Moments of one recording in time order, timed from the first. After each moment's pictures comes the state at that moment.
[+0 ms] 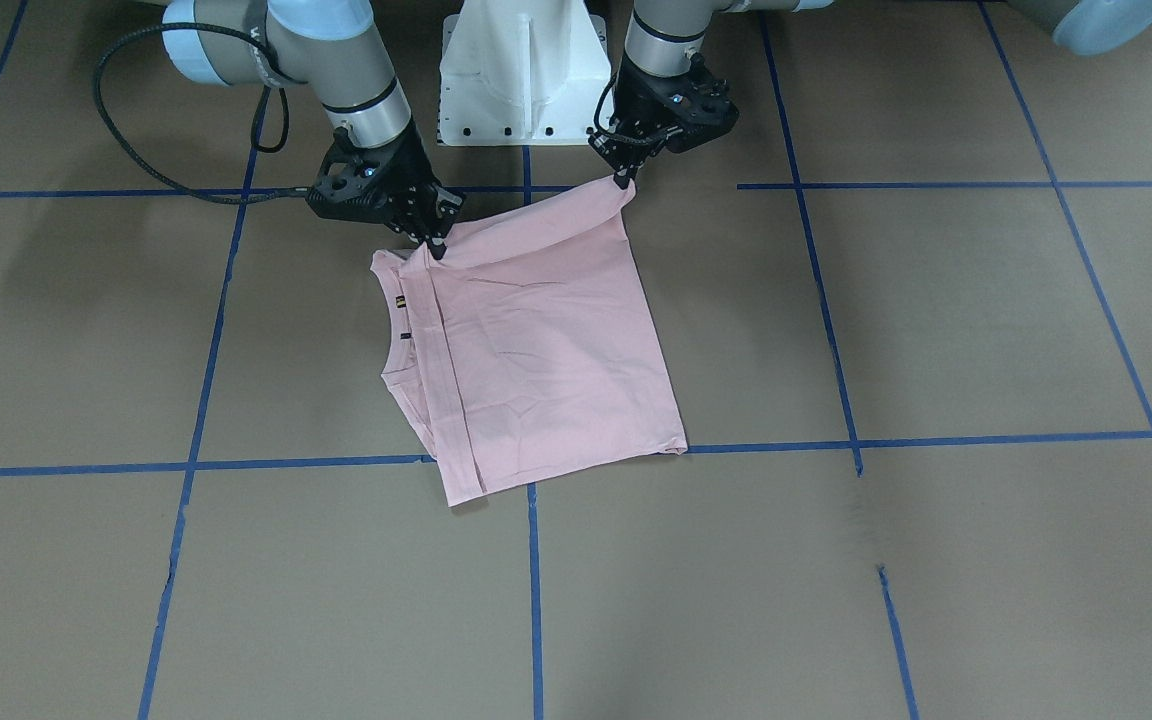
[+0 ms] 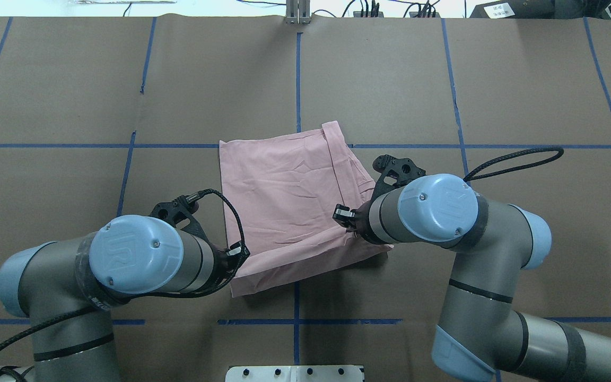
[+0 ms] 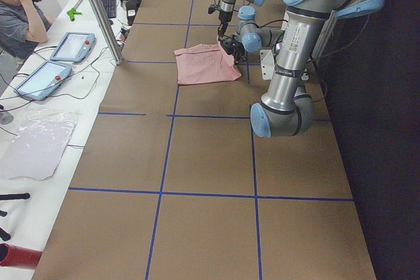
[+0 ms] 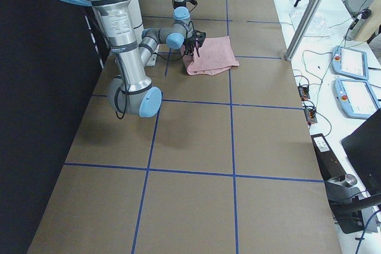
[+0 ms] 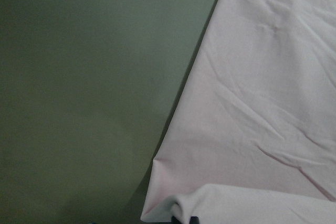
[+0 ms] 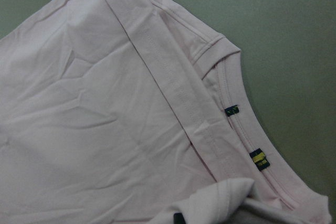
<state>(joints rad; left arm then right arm) -0.32 -2.02 -2.07 -1.54 -1.72 -1.93 0.43 -1.14 1.91 -1.37 1.73 1.65</state>
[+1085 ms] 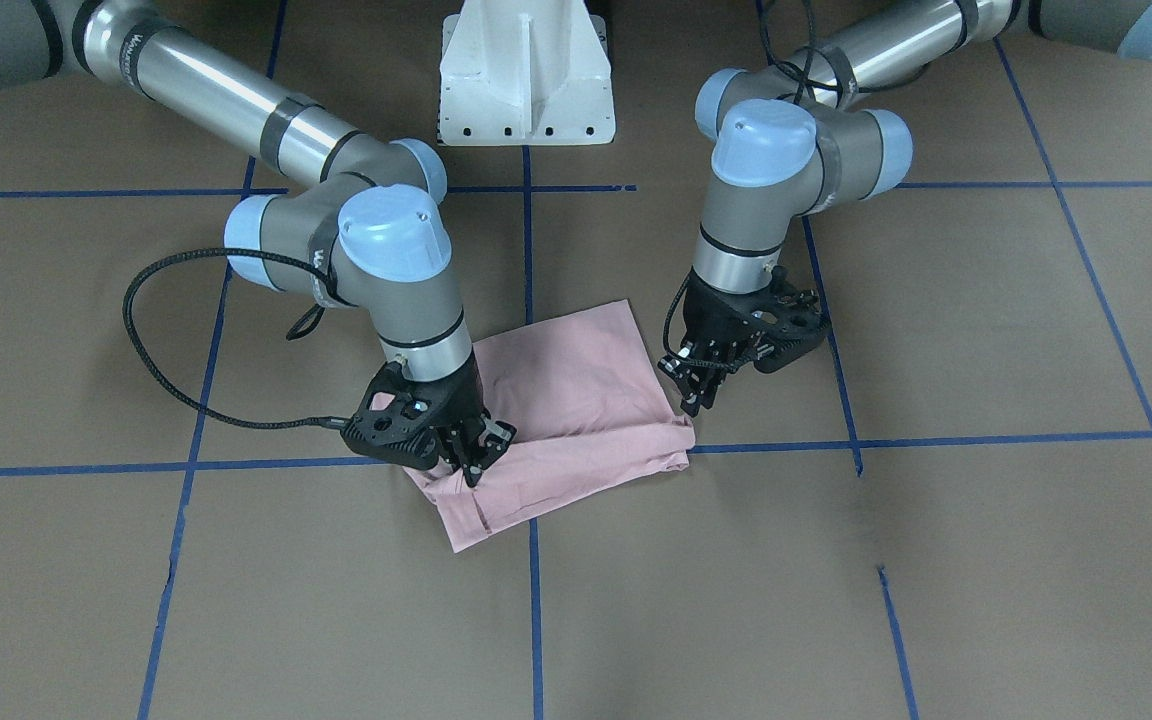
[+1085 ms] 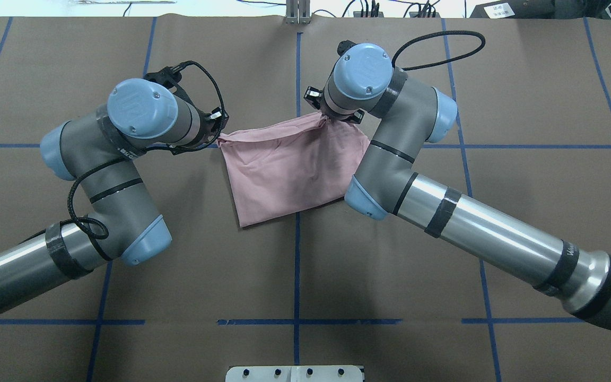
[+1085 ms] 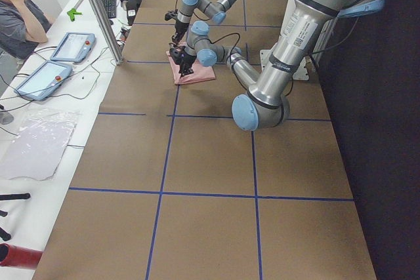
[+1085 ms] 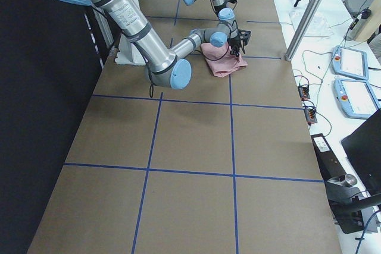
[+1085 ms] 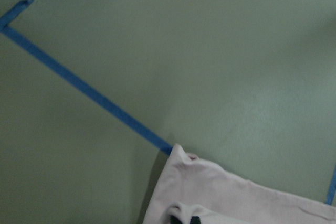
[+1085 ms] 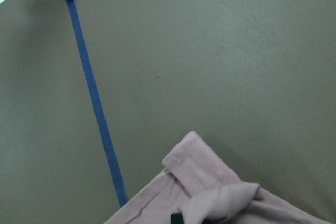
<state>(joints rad) -0.68 -2.17 -1.56 -1.91 -1.68 -1.69 0.69 -0.71 1.19 -1.11 1.72 1.53</state>
